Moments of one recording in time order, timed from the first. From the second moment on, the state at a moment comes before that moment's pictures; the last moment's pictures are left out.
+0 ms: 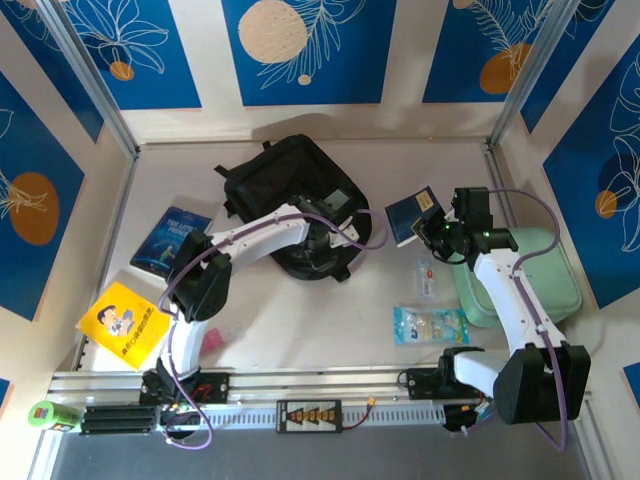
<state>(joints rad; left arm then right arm) -0.85 2.04 1.71 -1.04 -0.14 0.27 0.03 1.13 0.92 -0.65 -0.32 0.88</state>
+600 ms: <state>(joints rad) -0.88 2.10 1.76 -1.09 -0.21 0.32 0.03 1.12 0.88 -0.64 -0.32 0.90</state>
